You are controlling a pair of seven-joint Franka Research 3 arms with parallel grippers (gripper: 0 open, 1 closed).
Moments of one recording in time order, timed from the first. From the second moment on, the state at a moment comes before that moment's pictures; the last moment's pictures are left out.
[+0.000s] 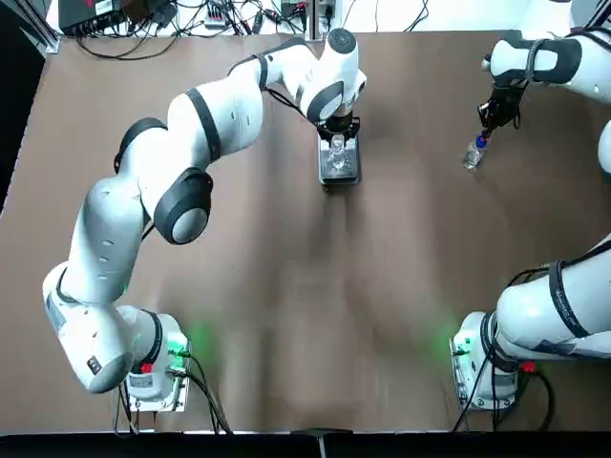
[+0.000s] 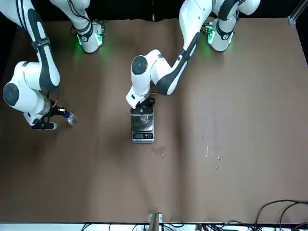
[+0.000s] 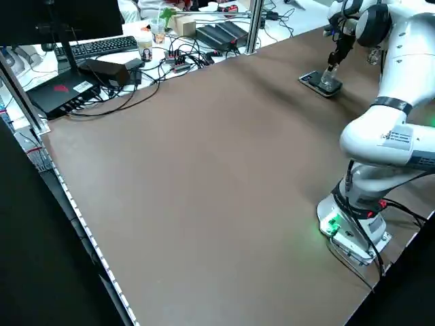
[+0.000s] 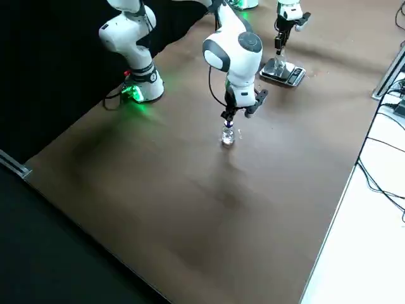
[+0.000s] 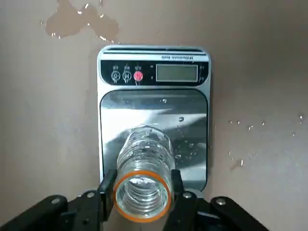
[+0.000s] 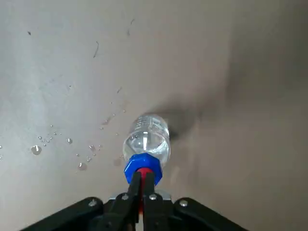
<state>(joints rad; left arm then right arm) -0.84 0.82 -0.08 -1.21 0.07 2.11 -0.94 -0.11 0.21 0.00 -2.13 -0.02 2.16 -0.09</state>
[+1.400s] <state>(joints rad) -0.75 0.71 -0.06 -1.17 0.09 2.05 -0.92 -0.11 0.21 0.00 -2.09 -0.02 2.12 -0.09</state>
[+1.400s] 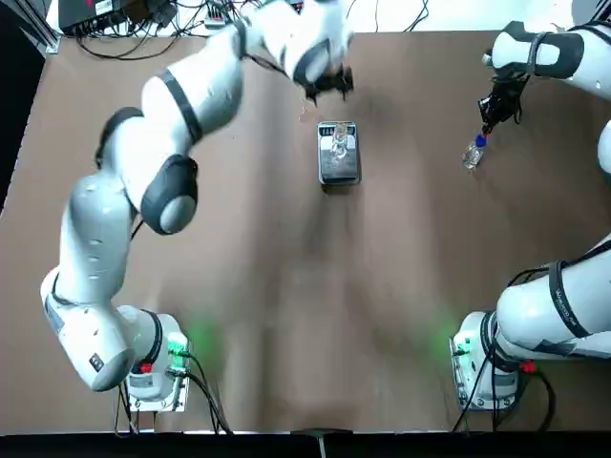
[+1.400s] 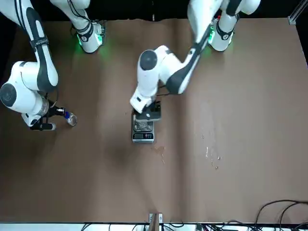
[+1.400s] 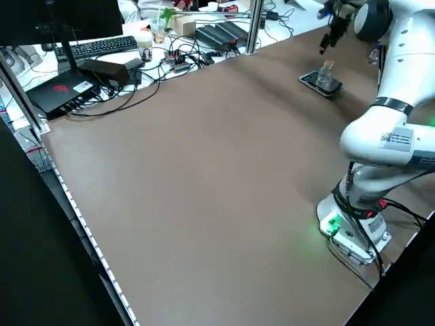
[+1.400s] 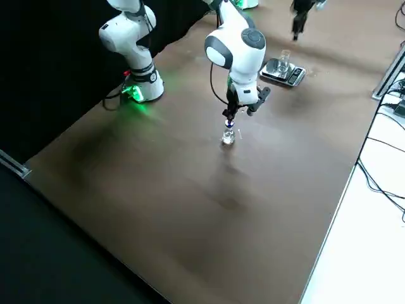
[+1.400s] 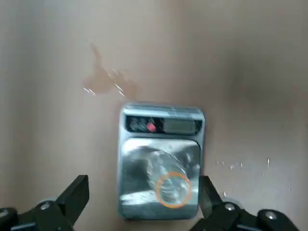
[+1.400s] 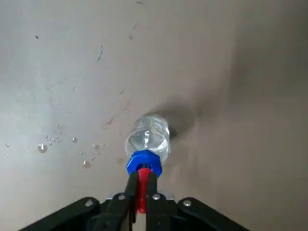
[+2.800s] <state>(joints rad) -0.23 0.31 -0.07 -1.17 0.08 1.48 -0.09 -0.11 0.20 0.01 -1.92 -0.02 1.88 -0.09</state>
